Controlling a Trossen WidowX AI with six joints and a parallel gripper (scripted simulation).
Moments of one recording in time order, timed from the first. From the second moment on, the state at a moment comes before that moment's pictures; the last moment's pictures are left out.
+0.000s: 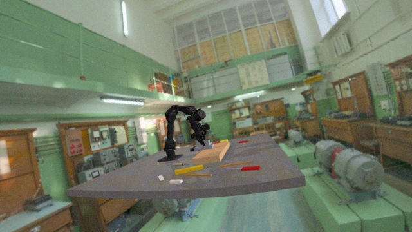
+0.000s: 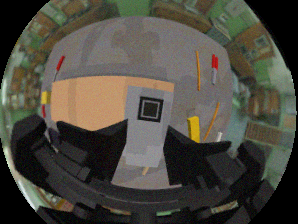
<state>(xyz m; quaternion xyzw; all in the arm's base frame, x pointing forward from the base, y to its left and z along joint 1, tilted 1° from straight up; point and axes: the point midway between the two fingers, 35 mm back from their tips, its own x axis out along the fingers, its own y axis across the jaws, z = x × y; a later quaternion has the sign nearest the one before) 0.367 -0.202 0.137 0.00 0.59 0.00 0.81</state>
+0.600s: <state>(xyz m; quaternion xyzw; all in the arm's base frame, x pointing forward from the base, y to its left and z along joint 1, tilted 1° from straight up) 0.368 -0.202 0.114 0.00 0.59 0.00 0.81</state>
